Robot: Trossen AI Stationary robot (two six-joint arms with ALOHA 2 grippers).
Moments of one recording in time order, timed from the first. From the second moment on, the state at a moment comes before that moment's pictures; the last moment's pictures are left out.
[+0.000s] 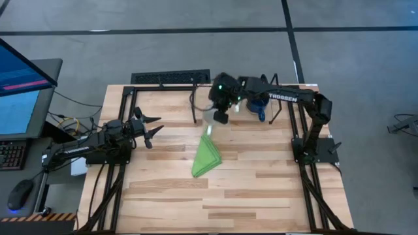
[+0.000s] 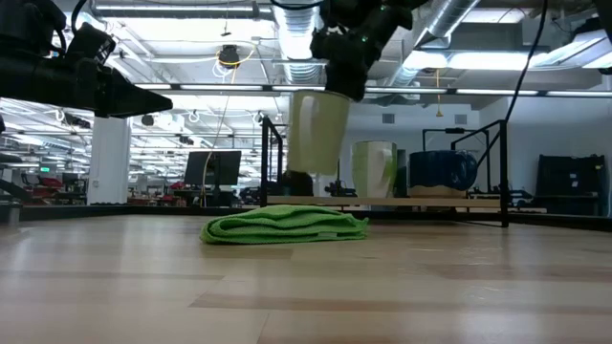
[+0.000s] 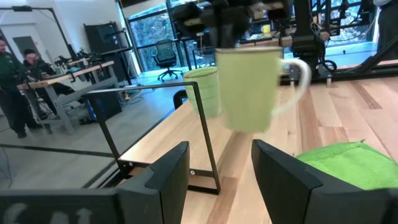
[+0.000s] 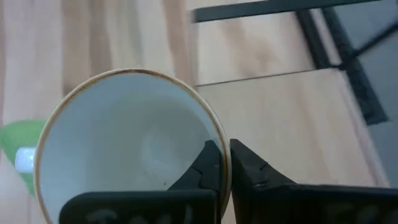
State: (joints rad) left arm 0.28 0.06 0.02 0.02 -0.11 0.18; right arm -0.33 1.81 1.63 -0.77 -0.11 -0.20
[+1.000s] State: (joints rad) left arm 0.28 0.06 0.02 0.02 -0.11 0.16; right arm -0.51 1.81 1.70 -0.77 -0.23 -0.37
